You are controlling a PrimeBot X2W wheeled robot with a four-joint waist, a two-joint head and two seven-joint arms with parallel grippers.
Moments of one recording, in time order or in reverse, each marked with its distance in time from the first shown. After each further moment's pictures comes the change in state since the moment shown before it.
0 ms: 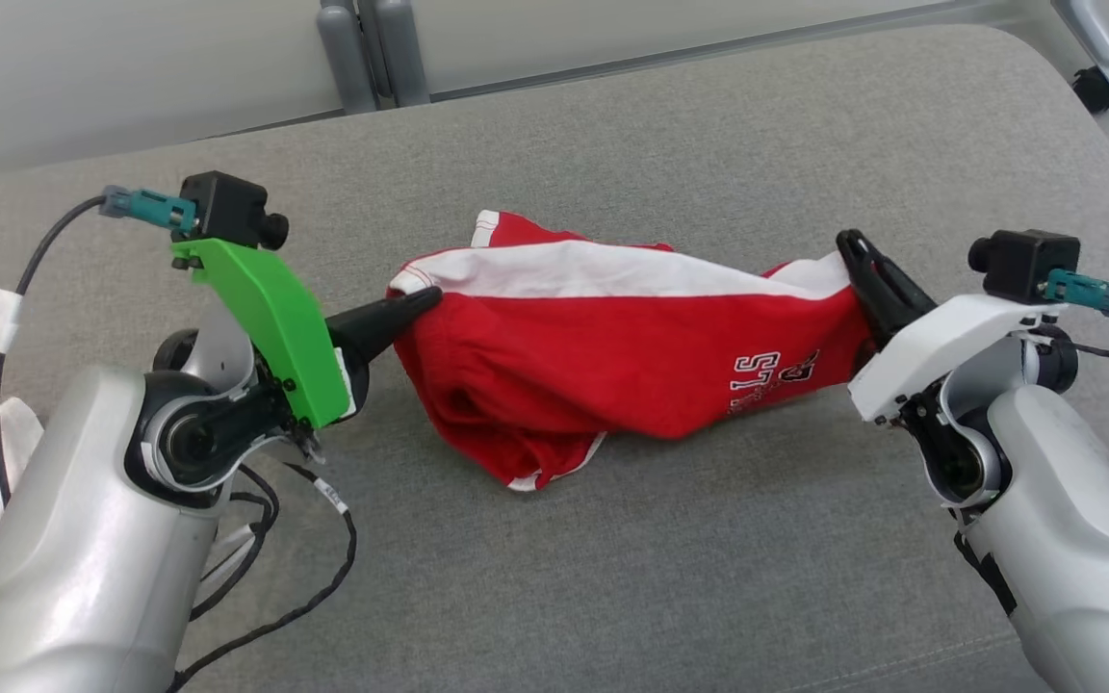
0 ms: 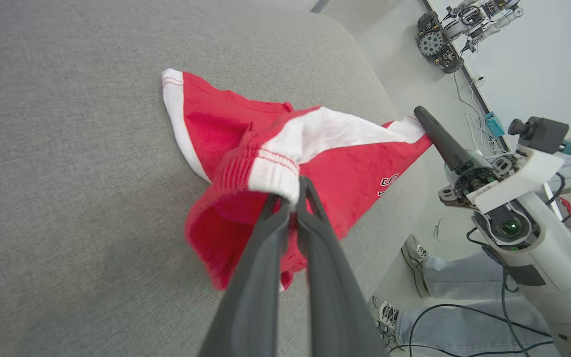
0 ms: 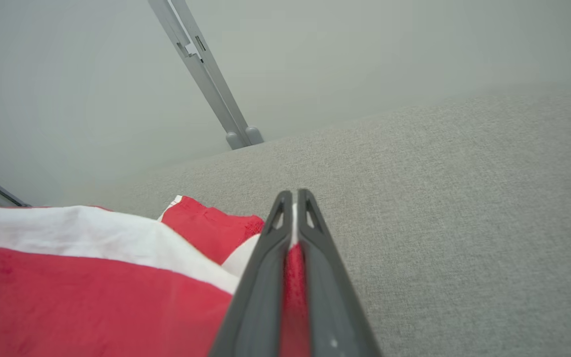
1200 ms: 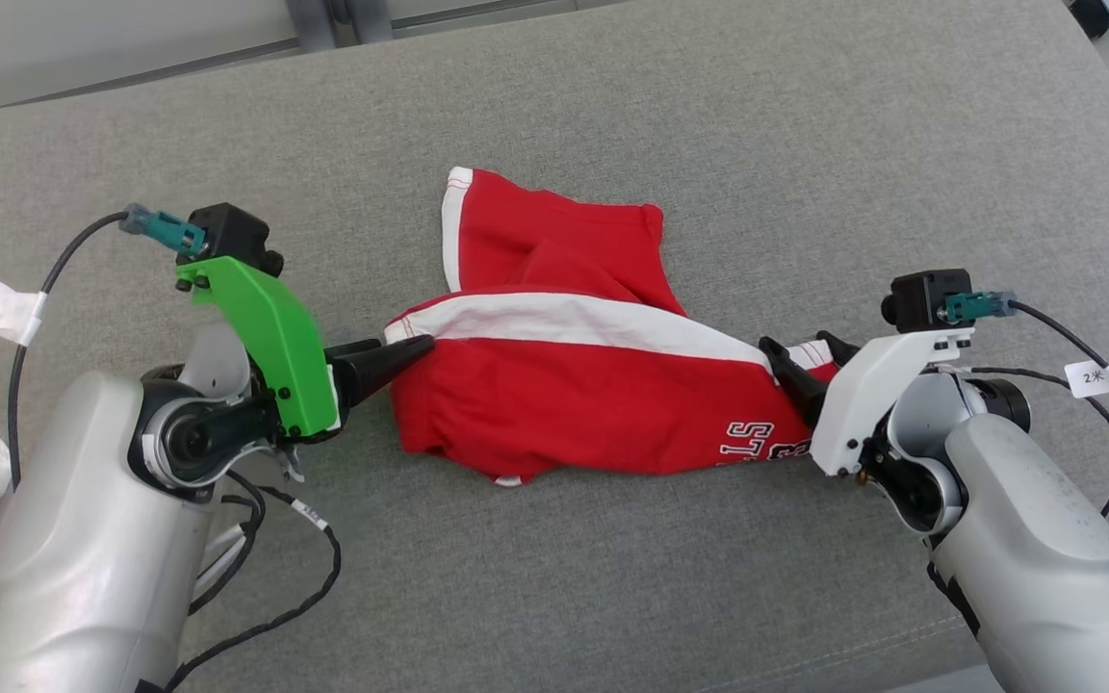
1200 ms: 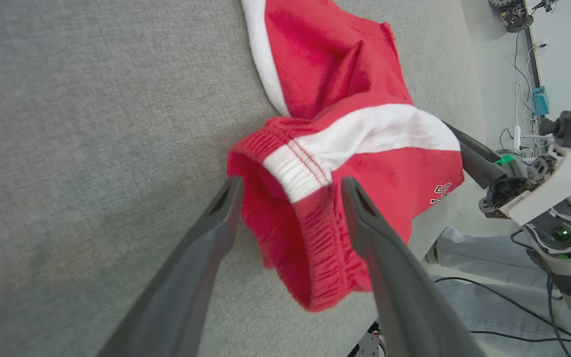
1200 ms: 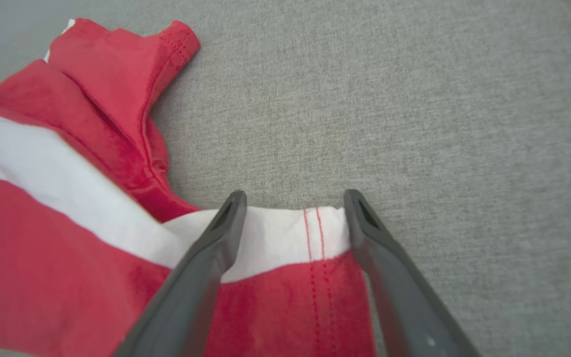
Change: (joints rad) left arm -0.017 -0.016 0.030 0.152 0.093 0.003 0.106; right arm 0.001 0.055 0.011 0.112 -0.076 0.000 0.277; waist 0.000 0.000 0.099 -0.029
